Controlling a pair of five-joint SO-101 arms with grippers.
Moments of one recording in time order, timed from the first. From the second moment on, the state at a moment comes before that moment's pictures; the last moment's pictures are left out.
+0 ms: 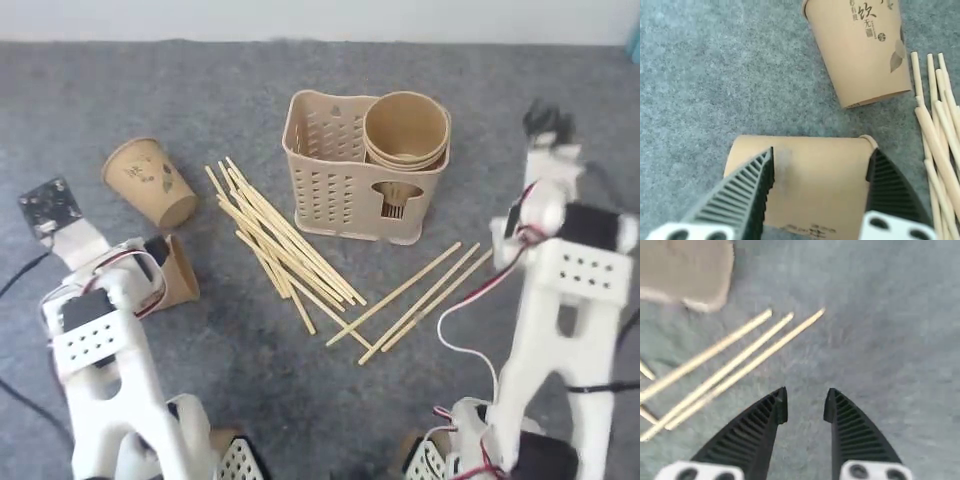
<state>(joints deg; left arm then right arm) -32.9 -42.0 63.3 46.9 11.3 11.0 -26.5 27.5 78.5 19.4</state>
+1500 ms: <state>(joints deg) -10.0 -42.6 60.3 58.9 0.9 11.3 -27.9 61.5 46.8 23.3</state>
